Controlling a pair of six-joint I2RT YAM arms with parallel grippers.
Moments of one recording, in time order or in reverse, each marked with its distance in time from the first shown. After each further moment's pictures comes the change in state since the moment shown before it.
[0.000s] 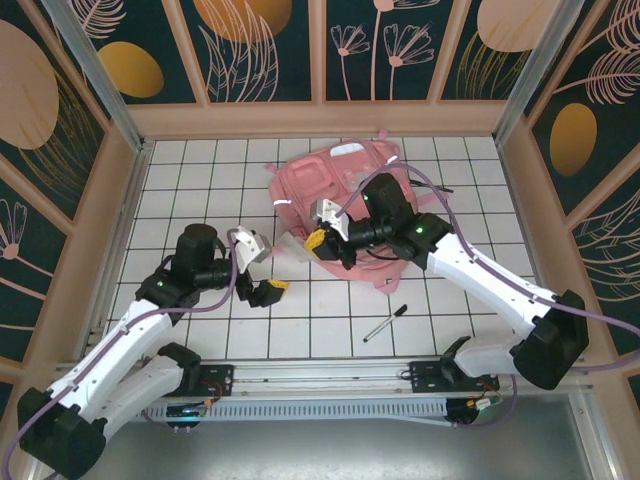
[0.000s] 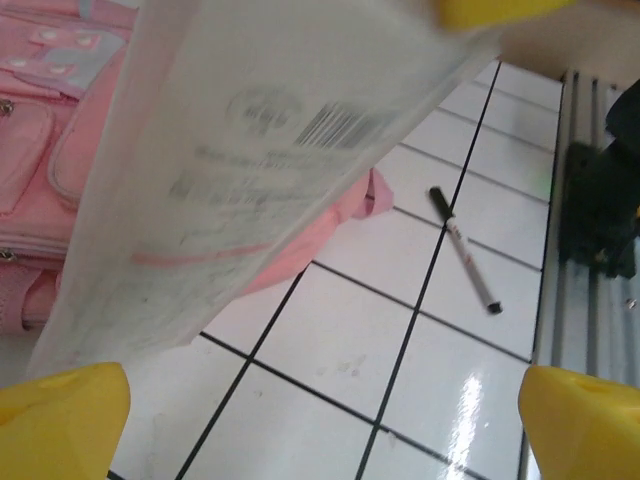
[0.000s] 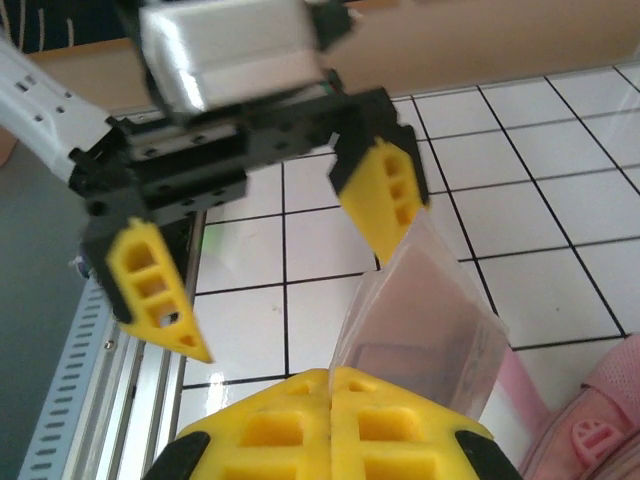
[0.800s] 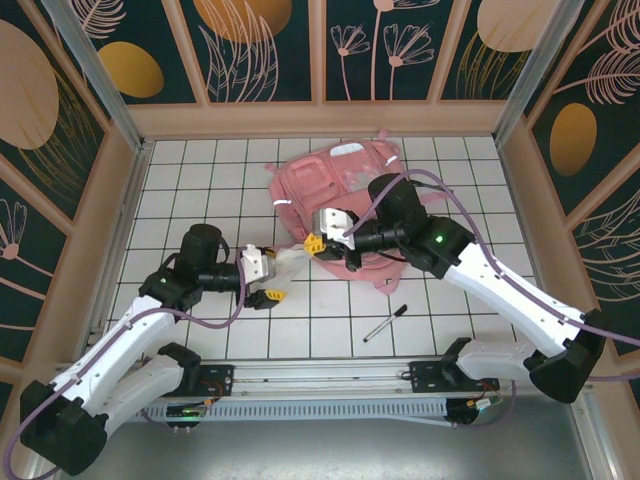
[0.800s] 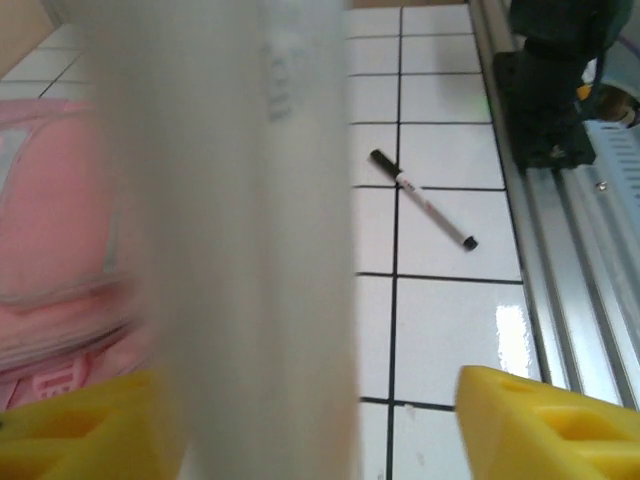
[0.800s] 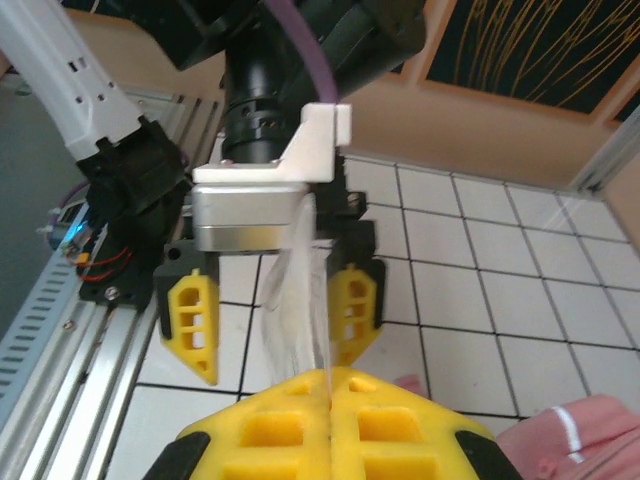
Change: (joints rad) left arm 0.000 0.022 0.003 -0.053 0.165 0.376; right arm 0.080 -0.098 0.091 -0.064 0.101 -0.199
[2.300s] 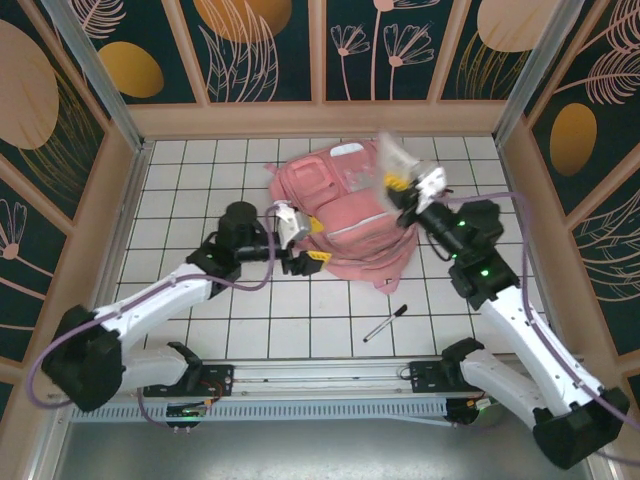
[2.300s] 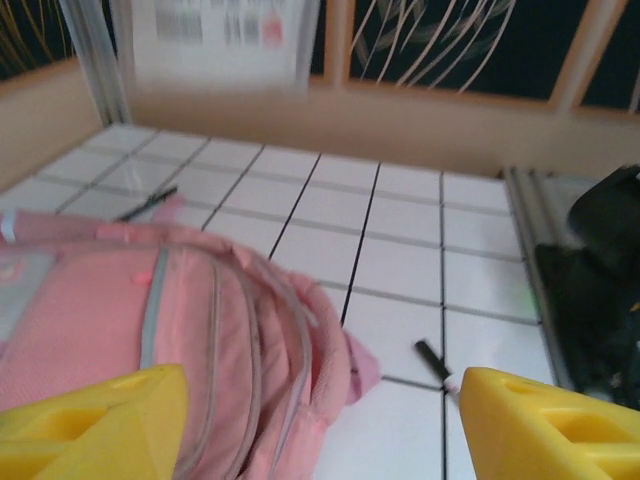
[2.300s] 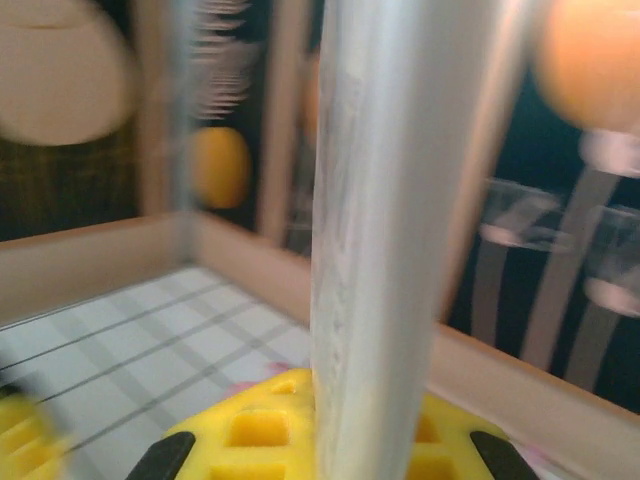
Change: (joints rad) left arm -0.209 0.406 0.117 0.645 -0.171 -0.478; right arm -0.449 -0.354 -0.402 0.606 0.437 0.451
